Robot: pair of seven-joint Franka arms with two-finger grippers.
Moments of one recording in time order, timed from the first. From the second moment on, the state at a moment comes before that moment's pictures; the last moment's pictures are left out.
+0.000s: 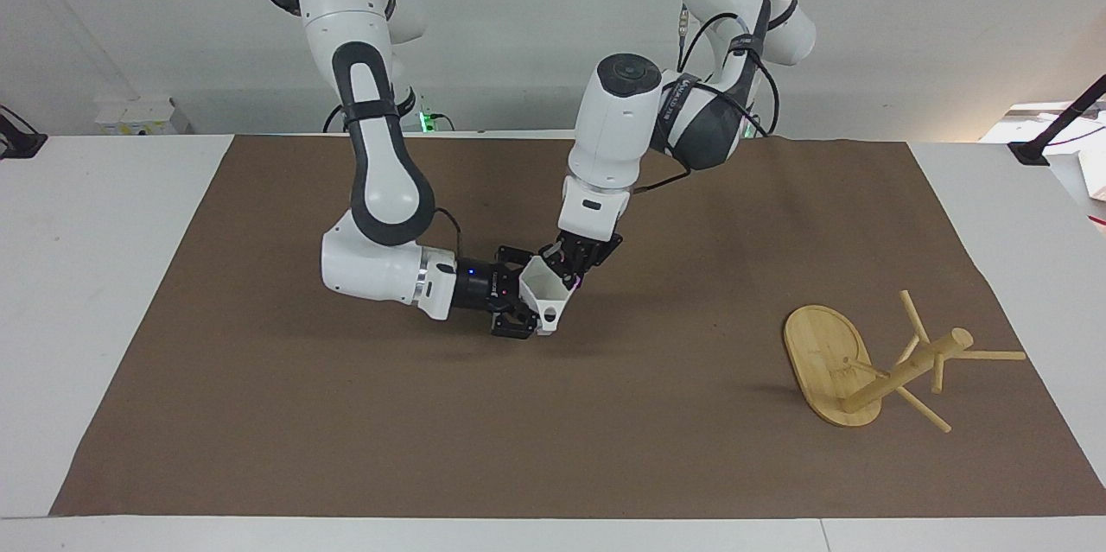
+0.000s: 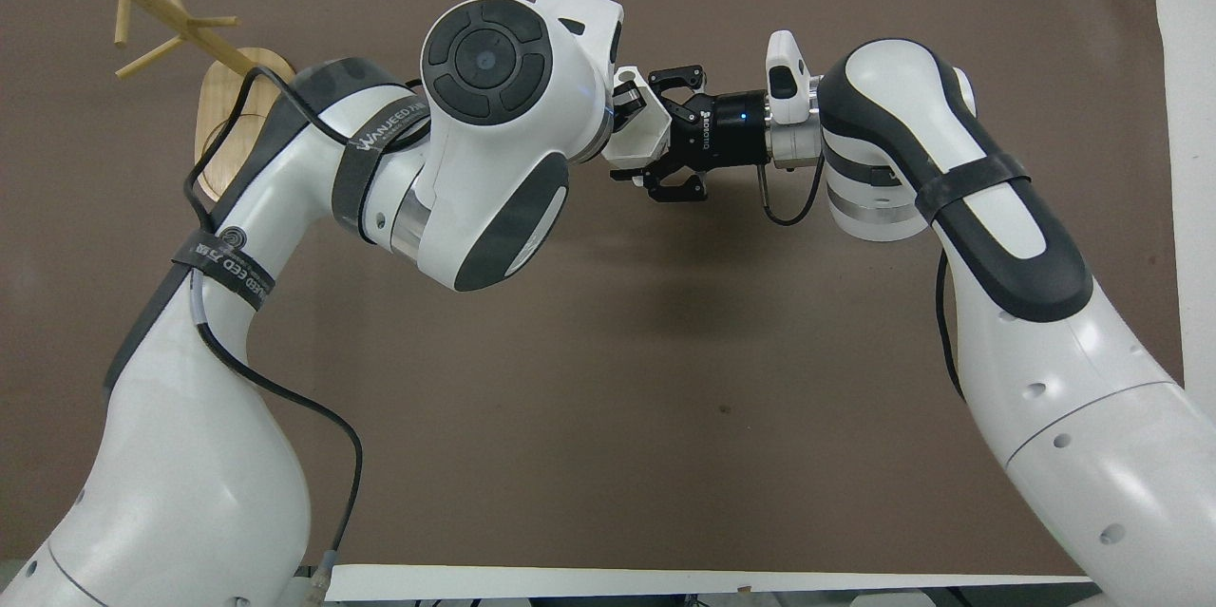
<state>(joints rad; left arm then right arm) -0.78 0.46 0.10 -1.39 -0.08 2.08 -1.05 0.24 0.51 0.02 -1.72 1.42 2.01 -2.12</state>
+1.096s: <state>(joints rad) -0.57 0.19 0.17 -1.76 0.14 2.38 -1.27 0.05 0.46 -0.01 -1.71 1.05 1.88 -2.00</state>
